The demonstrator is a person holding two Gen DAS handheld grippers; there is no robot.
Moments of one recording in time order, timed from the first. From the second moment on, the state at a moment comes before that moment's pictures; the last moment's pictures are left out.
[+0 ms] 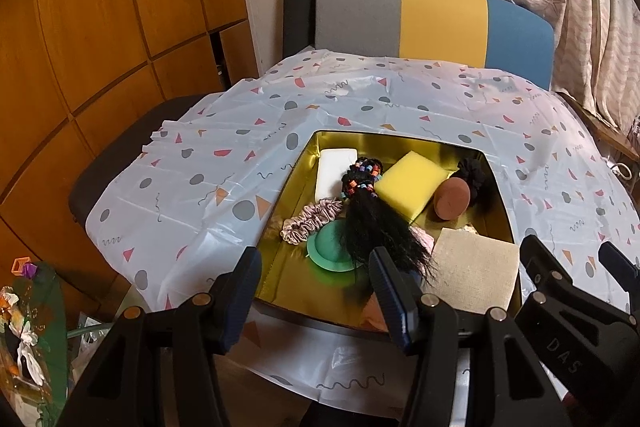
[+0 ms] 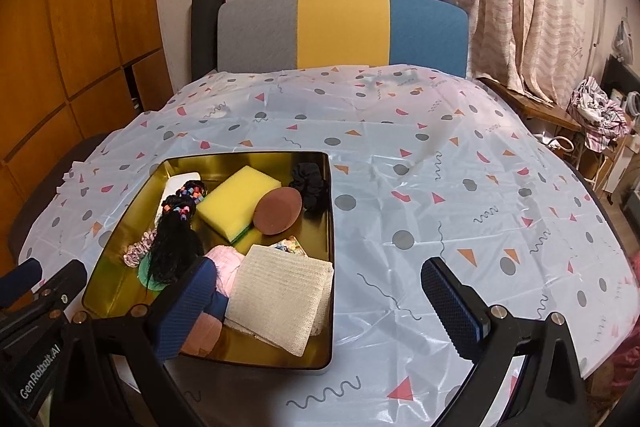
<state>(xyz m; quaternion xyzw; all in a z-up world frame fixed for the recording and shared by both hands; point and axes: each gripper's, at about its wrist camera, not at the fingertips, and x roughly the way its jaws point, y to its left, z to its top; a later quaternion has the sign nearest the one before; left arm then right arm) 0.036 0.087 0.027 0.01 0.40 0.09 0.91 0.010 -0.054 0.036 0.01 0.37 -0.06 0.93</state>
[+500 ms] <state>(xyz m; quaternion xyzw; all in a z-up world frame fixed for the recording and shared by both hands) 0.036 0.088 0.026 0.01 0.40 0.09 0.91 0.012 -0.053 0.033 0.02 0.37 -0.05 0.93</state>
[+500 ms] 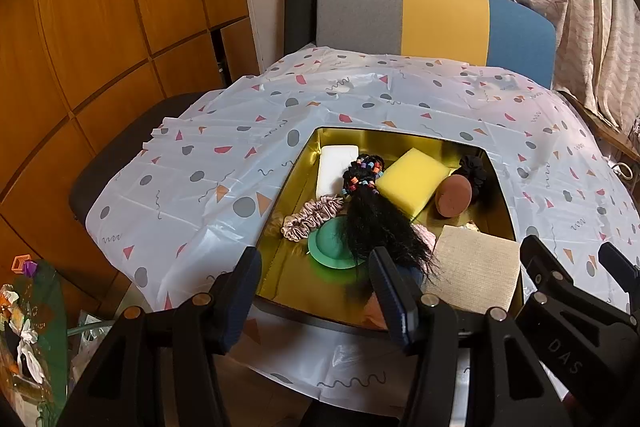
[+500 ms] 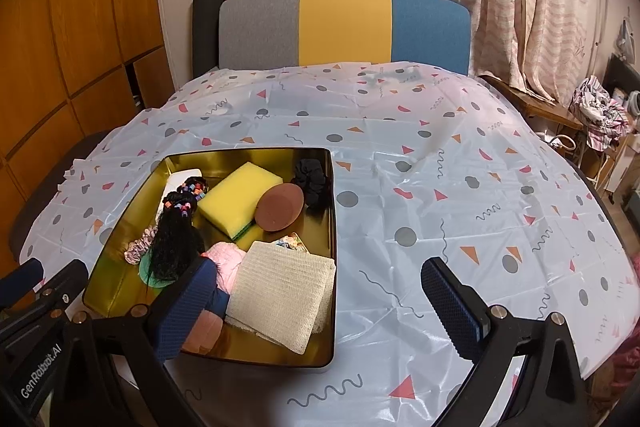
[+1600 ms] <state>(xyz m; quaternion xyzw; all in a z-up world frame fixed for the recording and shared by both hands) 0.035 0.087 0.022 0.01 0.41 0.09 0.91 0.013 -0.052 0.028 0.02 0.38 -0.05 0.92</state>
